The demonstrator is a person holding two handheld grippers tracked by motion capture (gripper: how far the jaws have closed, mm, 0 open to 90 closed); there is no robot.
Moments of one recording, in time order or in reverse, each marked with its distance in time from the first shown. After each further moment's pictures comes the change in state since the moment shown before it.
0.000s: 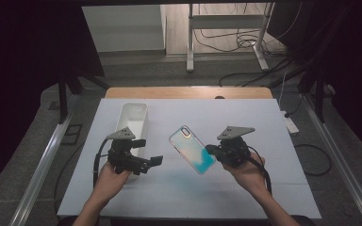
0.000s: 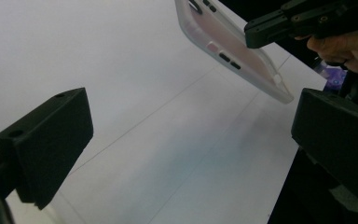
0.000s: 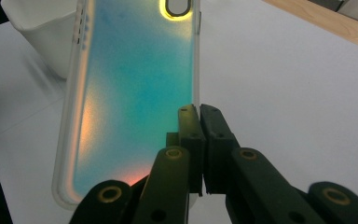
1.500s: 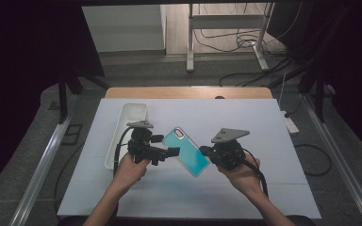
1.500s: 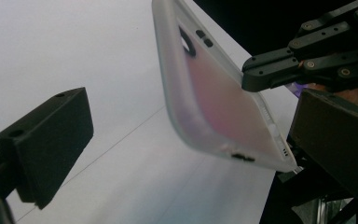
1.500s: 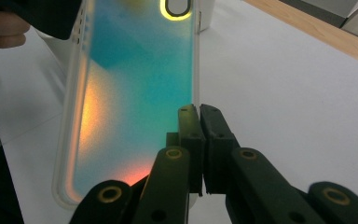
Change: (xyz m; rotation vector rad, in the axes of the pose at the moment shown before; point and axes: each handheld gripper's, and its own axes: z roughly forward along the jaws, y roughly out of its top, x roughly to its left) left arm 0.003 0.025 0.046 0.019 -0.106 -0.077; right arm 0.019 0.007 0.001 -0.029 0.013 -0.045
